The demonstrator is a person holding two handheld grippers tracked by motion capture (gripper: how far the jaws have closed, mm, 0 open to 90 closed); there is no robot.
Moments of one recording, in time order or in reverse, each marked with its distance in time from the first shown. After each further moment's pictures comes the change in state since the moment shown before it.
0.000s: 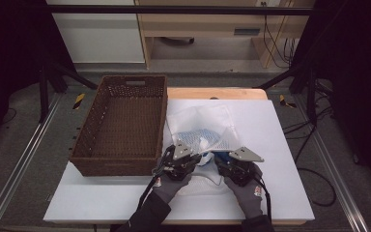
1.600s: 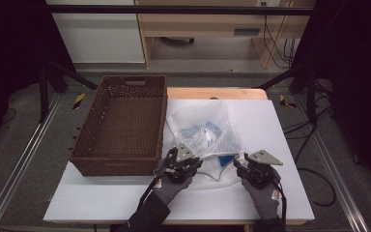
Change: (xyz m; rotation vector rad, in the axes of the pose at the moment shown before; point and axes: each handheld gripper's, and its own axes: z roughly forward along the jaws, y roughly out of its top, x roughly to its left) left arm -0.002 -0.010 0.005 0.064 -0.015 0.041; right arm -0.045 -0.023 -0.017 0.057 -0.114 0.030
